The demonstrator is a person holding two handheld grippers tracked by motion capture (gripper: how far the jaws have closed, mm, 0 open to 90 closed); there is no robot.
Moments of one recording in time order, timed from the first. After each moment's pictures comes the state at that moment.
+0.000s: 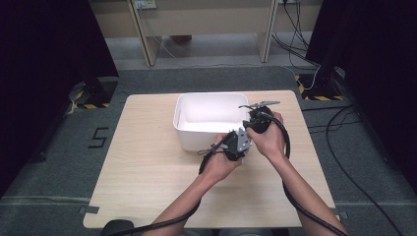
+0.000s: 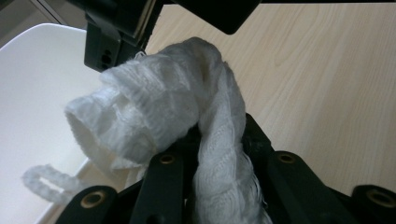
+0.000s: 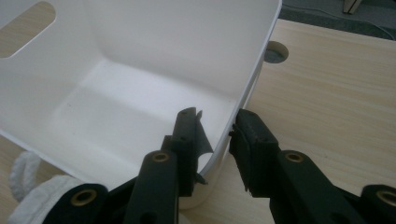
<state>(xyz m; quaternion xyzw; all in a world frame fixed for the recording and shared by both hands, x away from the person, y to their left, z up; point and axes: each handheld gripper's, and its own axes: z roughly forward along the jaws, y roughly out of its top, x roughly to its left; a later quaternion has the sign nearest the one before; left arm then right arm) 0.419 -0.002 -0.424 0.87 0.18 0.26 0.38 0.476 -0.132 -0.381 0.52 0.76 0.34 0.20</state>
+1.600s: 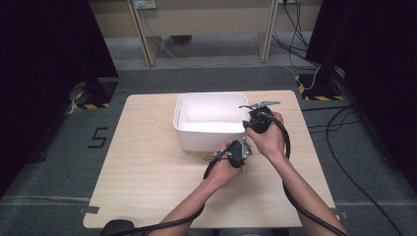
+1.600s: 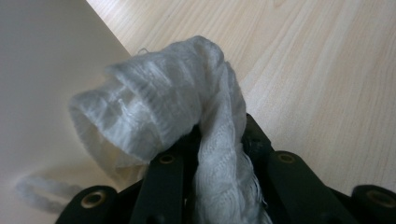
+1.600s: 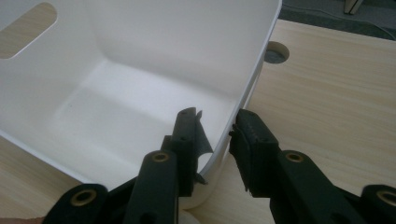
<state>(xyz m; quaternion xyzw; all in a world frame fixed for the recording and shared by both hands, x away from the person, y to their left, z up) 0.428 -0.014 -0.476 0.89 0.19 0.24 0.33 0.475 -0.133 -0.381 0.52 0.76 0.34 0.20</state>
